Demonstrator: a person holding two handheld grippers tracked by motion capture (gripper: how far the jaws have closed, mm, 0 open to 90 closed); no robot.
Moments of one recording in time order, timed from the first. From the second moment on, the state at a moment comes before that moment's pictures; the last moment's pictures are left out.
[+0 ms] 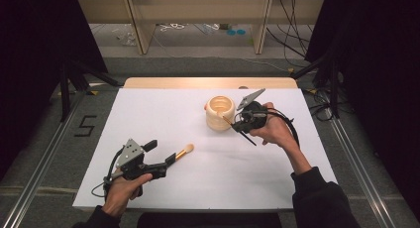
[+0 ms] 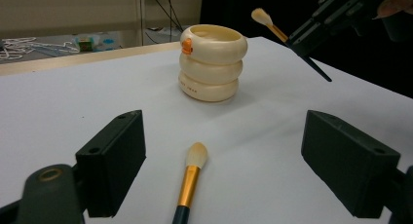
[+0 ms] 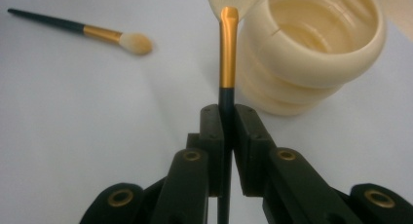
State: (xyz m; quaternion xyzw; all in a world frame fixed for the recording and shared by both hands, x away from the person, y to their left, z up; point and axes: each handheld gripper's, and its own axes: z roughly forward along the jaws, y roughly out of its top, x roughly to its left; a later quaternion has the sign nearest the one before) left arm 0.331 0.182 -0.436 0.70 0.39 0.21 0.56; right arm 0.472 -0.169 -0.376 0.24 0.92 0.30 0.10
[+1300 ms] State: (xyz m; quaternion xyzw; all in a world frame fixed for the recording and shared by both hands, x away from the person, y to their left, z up) left arm 0.333 0.184 -0.436 0.70 0.40 0.21 0.56; right arm 0.505 -0.170 -0.355 0.30 0.77 0.54 0.18
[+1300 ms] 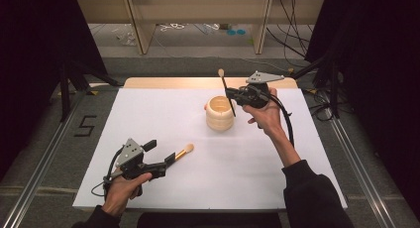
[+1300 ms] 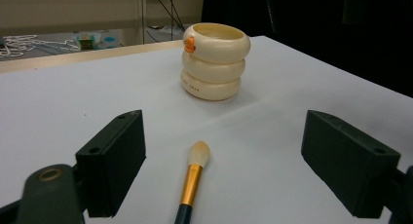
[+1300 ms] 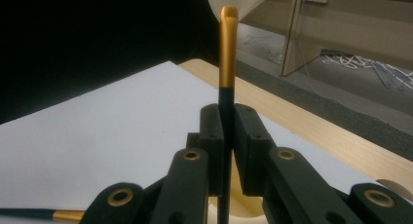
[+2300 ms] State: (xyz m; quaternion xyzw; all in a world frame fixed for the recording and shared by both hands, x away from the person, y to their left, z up) left arm 0.333 0.183 -0.437 0.70 0.40 0.20 0.56; right arm 0.535 -0.159 -0.362 0.31 0.75 0.56 0.19
